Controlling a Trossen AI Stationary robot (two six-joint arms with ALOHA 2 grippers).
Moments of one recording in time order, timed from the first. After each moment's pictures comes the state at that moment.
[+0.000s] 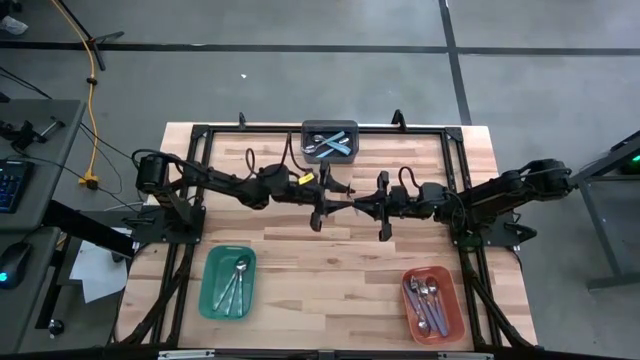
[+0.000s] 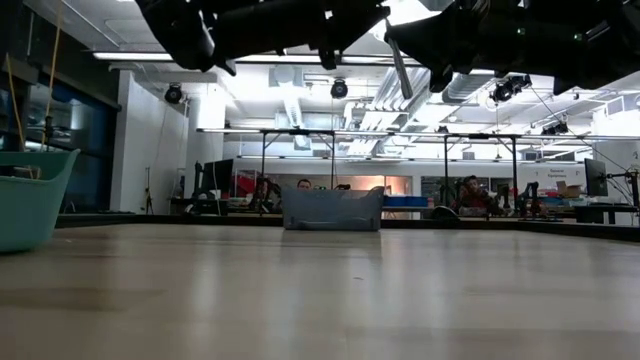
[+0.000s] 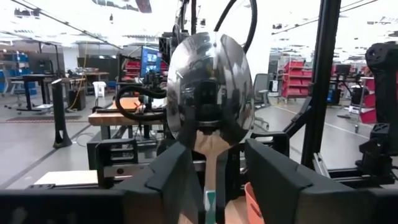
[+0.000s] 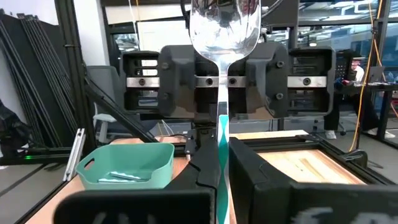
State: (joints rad) left arm 0.06 1.74 0.92 1.02 0.20 -0.05; right arm 0.05 1.32 0.36 1.11 0.05 0.02
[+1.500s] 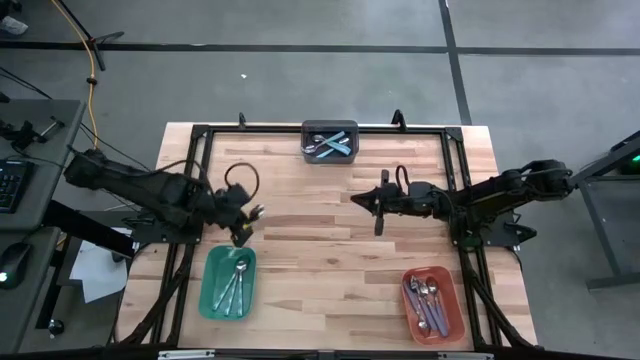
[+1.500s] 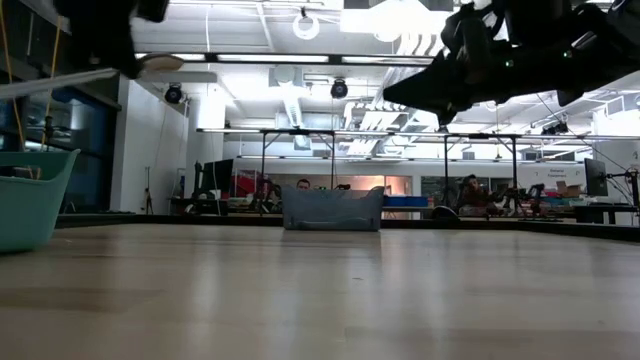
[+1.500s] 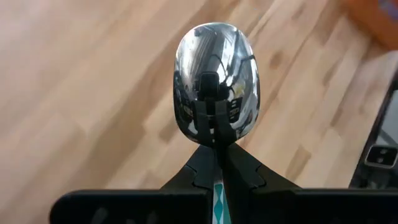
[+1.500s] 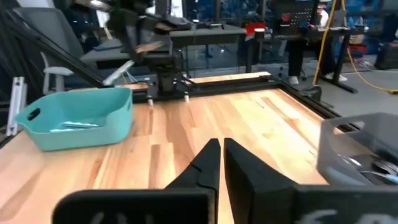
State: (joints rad) left arm -0.26 1.00 0.92 -0.91 -0.19 -0.90; right arm 0.01 1.32 0.36 0.87 0.14 0.05
